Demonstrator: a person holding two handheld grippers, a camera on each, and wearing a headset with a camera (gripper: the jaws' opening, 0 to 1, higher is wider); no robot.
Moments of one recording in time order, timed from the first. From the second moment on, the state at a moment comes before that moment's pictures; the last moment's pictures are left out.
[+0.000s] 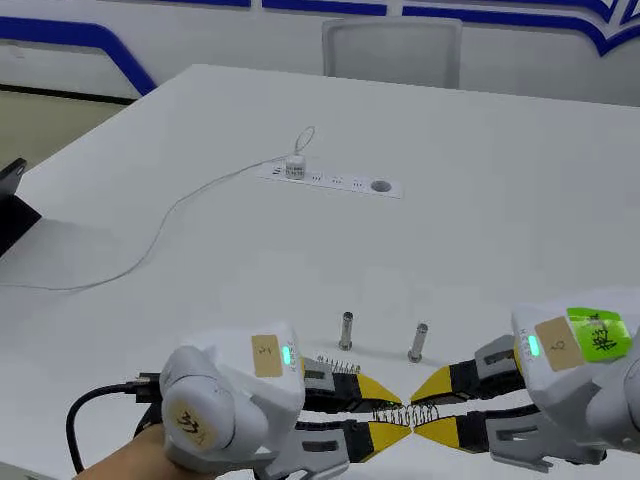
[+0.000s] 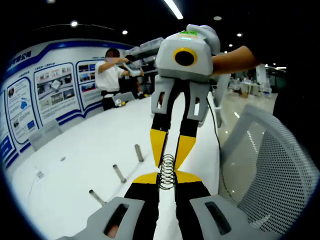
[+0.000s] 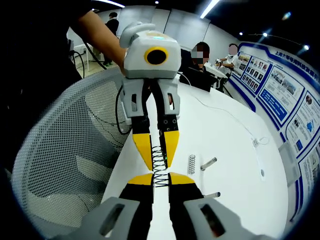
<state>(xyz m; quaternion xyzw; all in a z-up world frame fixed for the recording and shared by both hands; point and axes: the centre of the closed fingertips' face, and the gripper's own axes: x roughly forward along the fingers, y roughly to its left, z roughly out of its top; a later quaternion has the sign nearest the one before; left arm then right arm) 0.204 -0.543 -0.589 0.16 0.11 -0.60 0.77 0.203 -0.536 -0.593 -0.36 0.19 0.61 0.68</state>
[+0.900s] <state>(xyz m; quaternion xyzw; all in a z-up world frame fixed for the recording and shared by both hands) 0.199 -0.541 -0.595 0.19 0.11 -0.61 0.76 0.194 -0.534 -0.572 -0.24 0.20 0.64 0.70</state>
